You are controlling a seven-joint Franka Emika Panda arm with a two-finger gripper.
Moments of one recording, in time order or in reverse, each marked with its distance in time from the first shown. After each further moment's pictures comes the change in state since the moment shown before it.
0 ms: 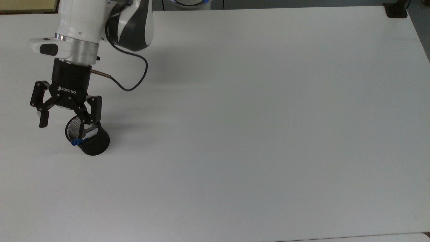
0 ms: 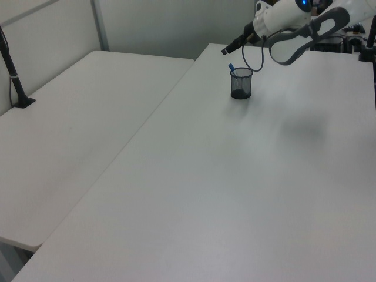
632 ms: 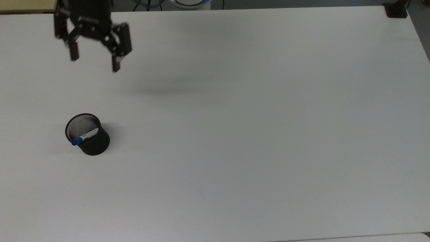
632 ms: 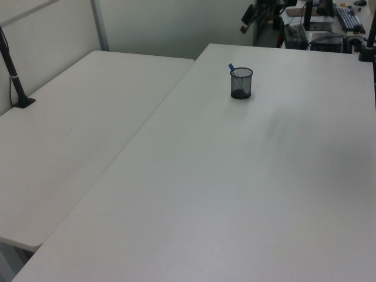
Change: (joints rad) arm 0.120 -0.387 0.005 0.050 0.021 -0.909 0.136
